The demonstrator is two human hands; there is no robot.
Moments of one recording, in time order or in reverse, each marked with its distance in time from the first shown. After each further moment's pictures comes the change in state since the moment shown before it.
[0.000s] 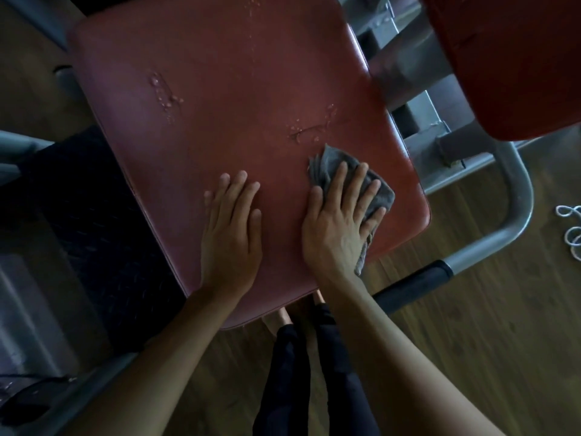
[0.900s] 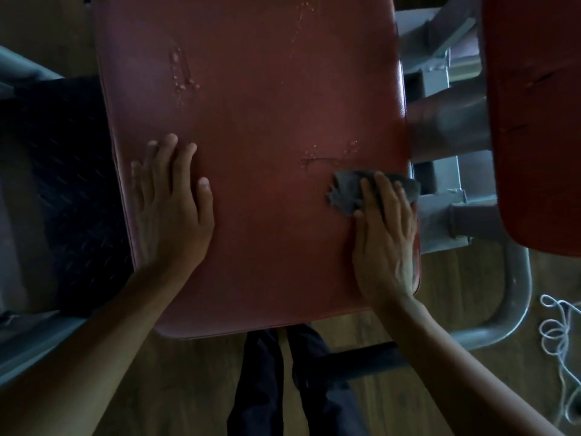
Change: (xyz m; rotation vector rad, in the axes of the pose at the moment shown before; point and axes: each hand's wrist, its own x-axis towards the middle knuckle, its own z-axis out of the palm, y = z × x) left_hand 0.036 -0.020 -0.009 0.257 0.129 -0.389; right_hand 0.085 0.065 -0.056 -0.175 0.080 -0.607
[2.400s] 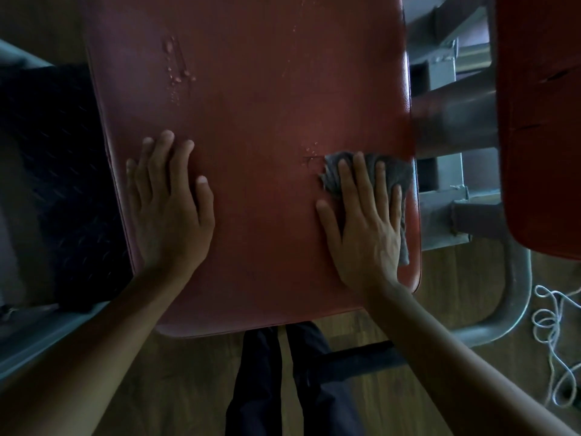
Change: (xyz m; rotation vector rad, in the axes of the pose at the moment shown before) left_hand 0.000 0.004 0.000 0.036 0.021 -0.016; right_hand 0.018 -0.025 0.008 -0.137 -0.135 -0.023
